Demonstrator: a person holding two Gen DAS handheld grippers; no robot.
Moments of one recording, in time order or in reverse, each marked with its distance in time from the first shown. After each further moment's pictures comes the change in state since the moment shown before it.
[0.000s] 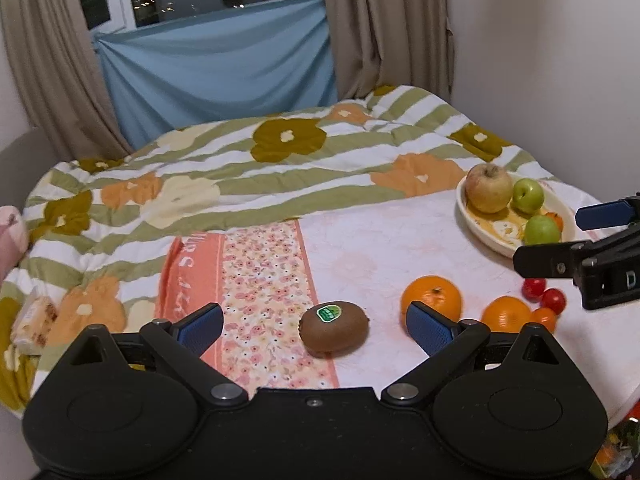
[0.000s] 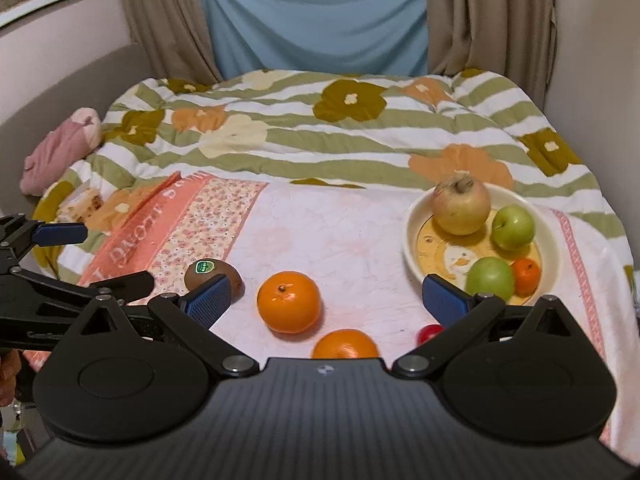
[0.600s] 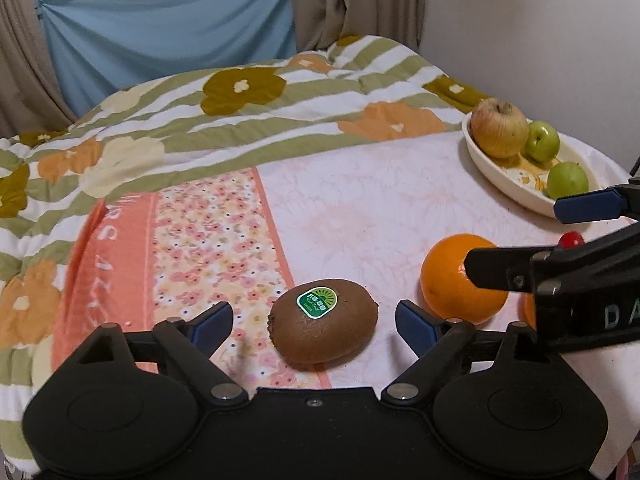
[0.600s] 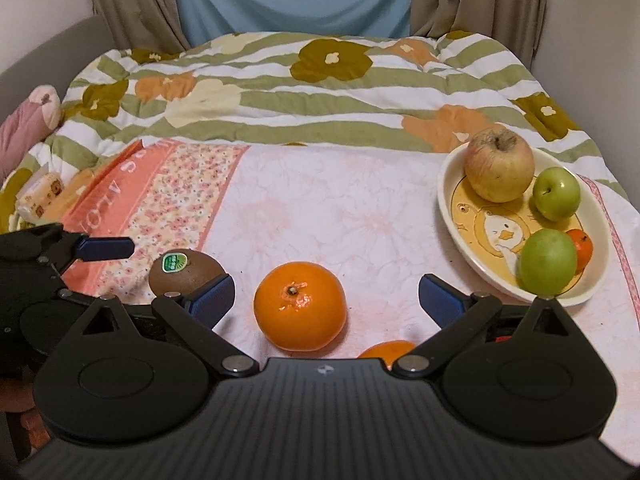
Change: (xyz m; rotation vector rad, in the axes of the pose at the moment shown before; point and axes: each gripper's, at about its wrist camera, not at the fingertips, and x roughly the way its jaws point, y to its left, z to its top) left arm 0.101 0.007 -0.013 0.043 0.119 -0.135; right arm 0.096 0.028 -0.006 0.030 0.097 -0.084
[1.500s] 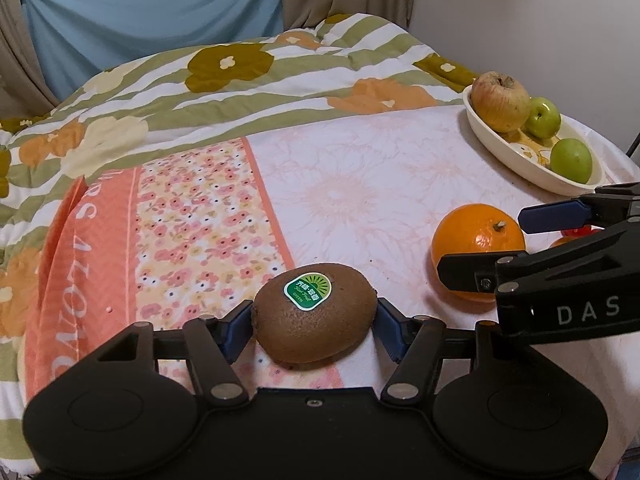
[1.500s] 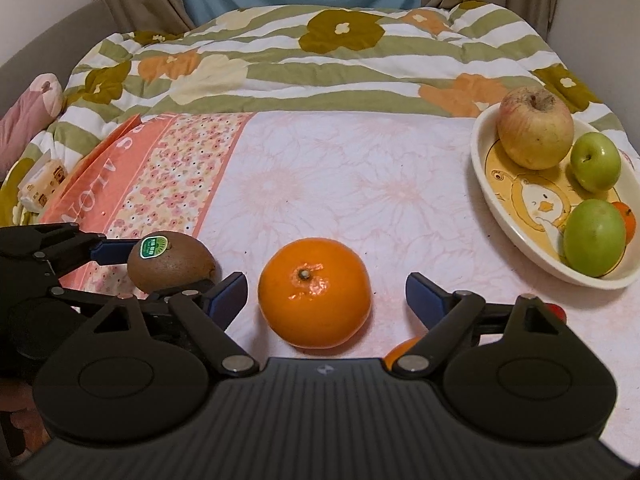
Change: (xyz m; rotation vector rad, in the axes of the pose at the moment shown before) left arm 0.016 0.008 -0.008 0.010 0.059 -0.041; right arm 0.038 0.002 -0.007 0.026 0.073 0.049
